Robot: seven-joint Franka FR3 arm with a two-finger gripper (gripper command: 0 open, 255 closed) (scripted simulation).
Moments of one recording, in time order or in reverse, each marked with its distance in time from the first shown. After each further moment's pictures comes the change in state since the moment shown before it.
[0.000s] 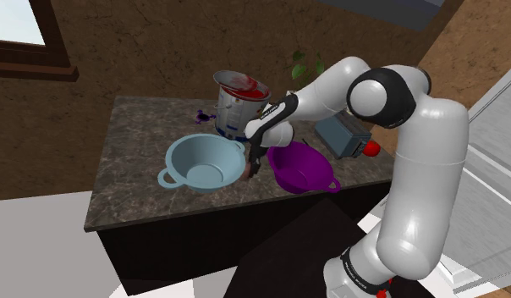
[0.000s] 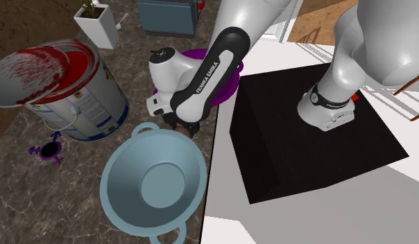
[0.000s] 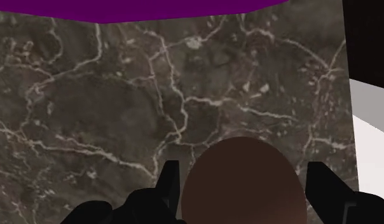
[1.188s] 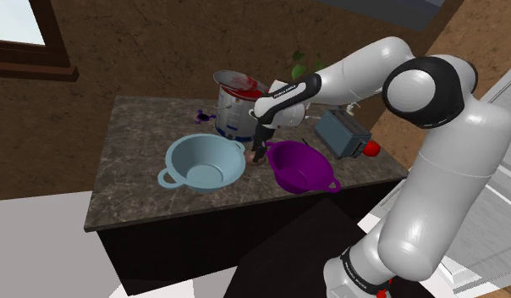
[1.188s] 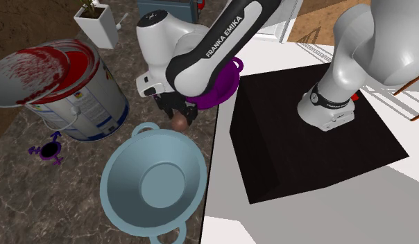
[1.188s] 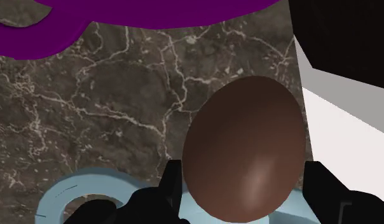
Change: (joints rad) arm 0.036 -0.208 -0.057 -0.017 -0.093 -0.185 0.086
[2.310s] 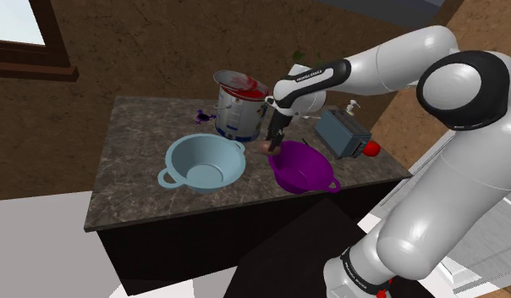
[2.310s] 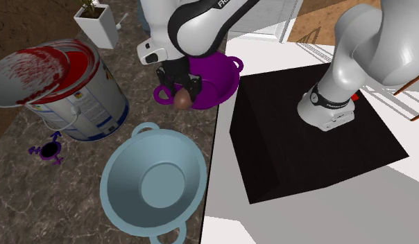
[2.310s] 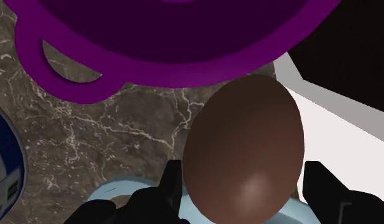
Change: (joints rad) arm -0.039 -0.166 -0.058 -0.034 -0.067 -0.137 -0.029
